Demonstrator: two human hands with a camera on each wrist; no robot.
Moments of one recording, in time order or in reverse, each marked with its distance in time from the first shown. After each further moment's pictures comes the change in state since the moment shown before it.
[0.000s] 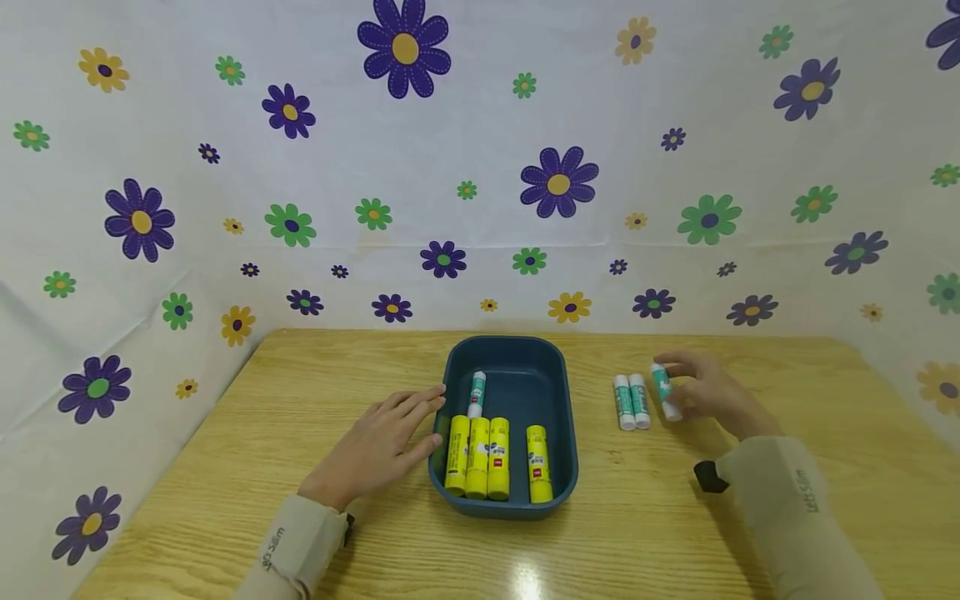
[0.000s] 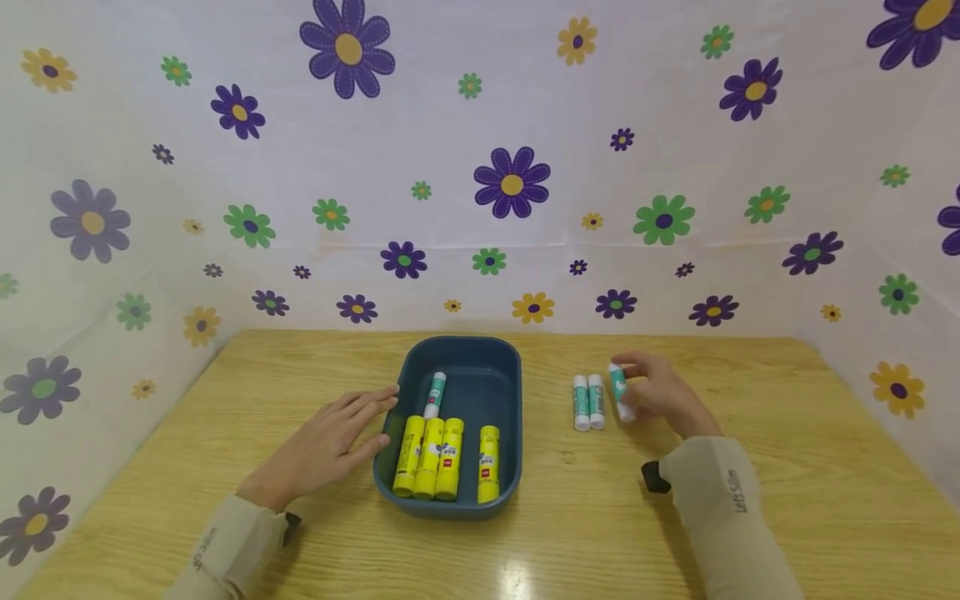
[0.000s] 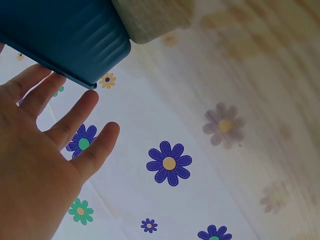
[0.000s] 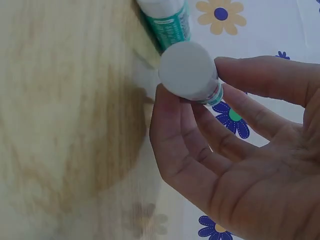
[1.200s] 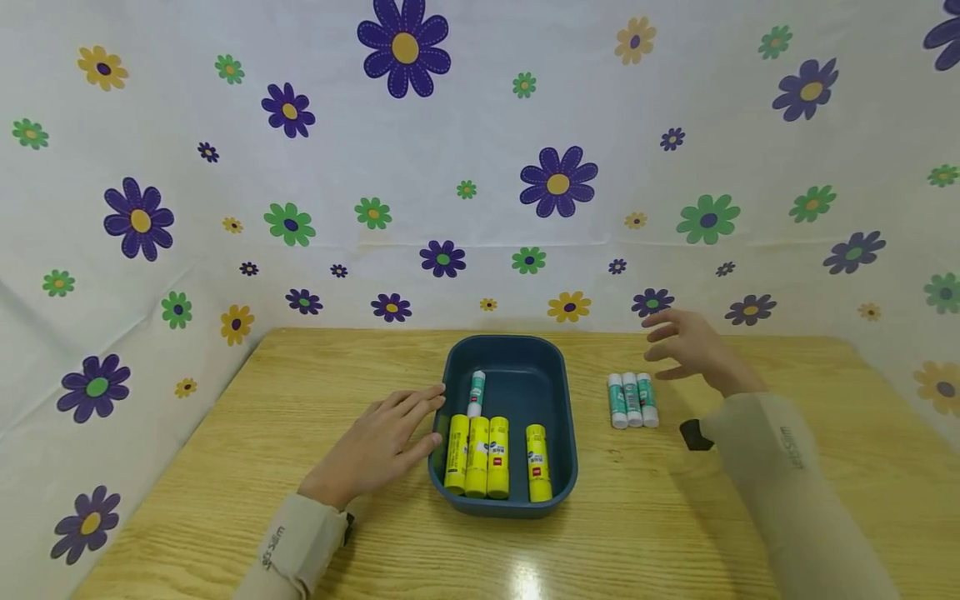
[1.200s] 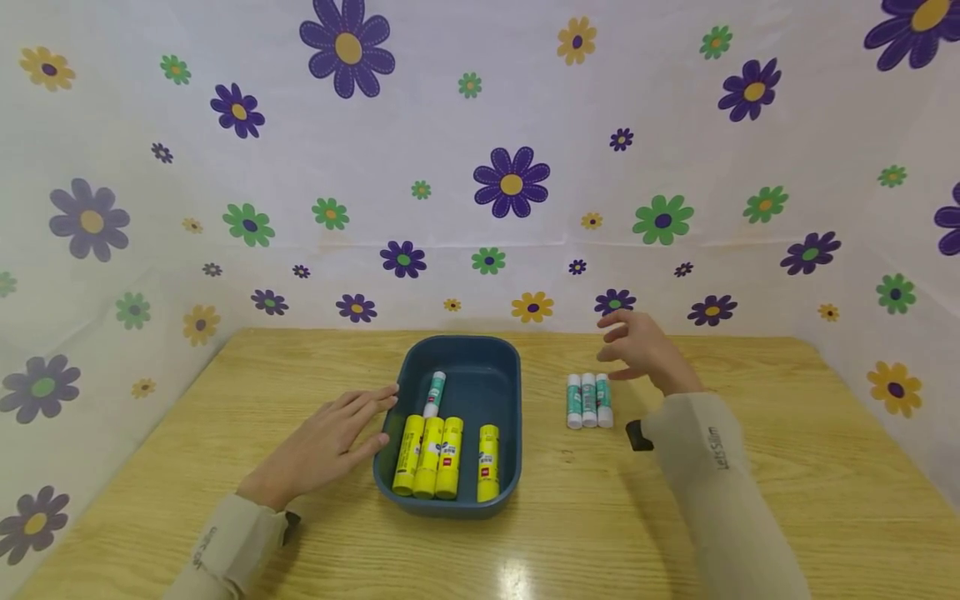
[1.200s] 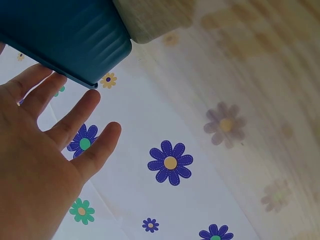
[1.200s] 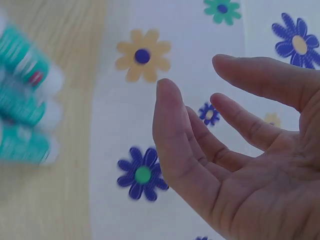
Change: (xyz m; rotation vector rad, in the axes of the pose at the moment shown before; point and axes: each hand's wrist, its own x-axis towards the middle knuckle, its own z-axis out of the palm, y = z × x) left_hand 0.001 0.001 0.000 0.000 -0.001 0.002; right_hand 0.010 -0.065 -0.007 -0.005 0.038 -0.080
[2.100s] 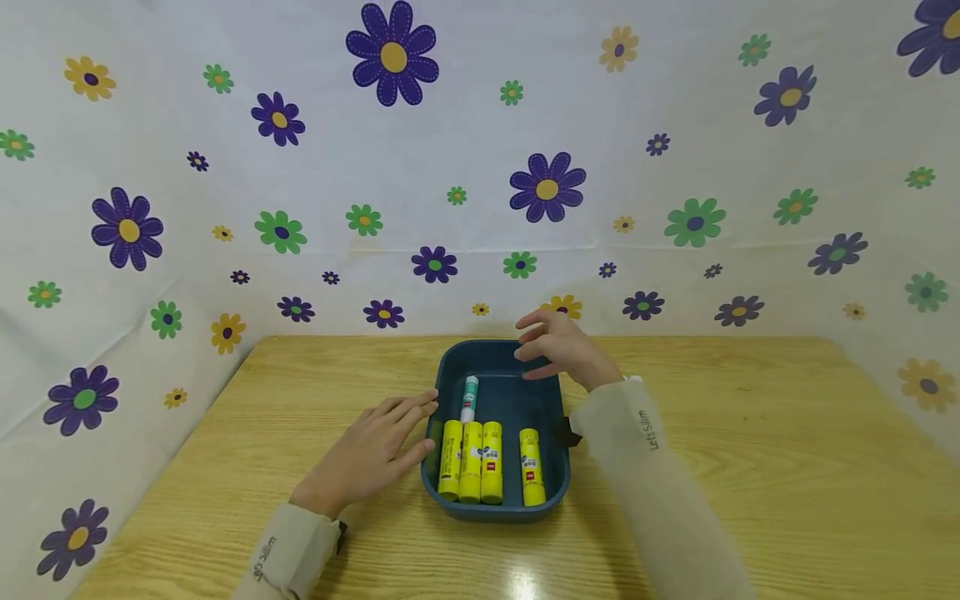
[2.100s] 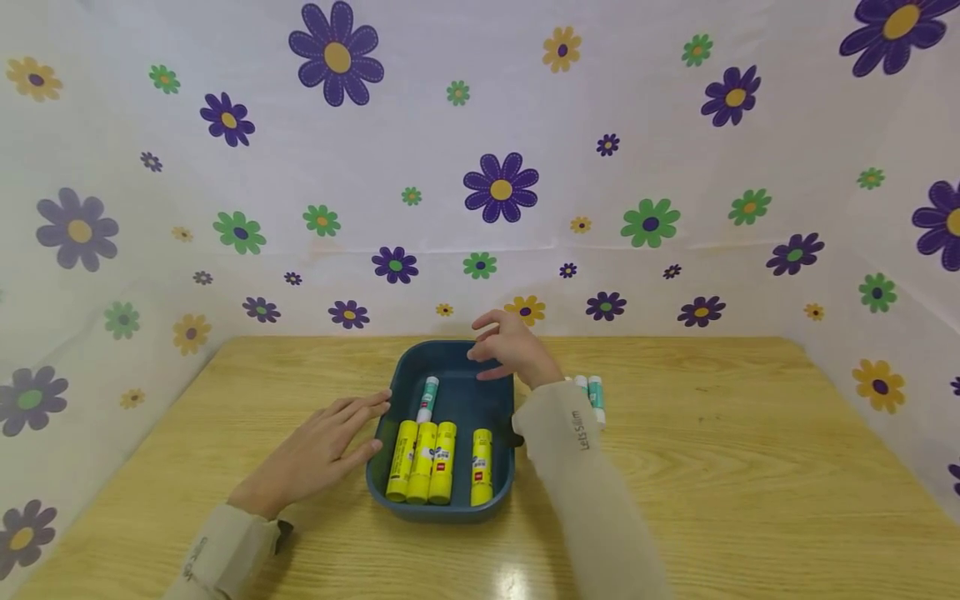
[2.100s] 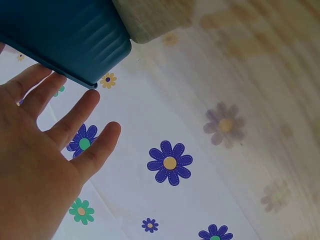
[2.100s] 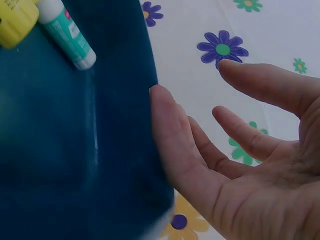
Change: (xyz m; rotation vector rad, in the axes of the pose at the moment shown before) left_hand -0.001 0.001 0.000 -0.011 -0.008 -0.015; right_hand 0.042 -0.069 0.110 0.312 -0.081 0.001
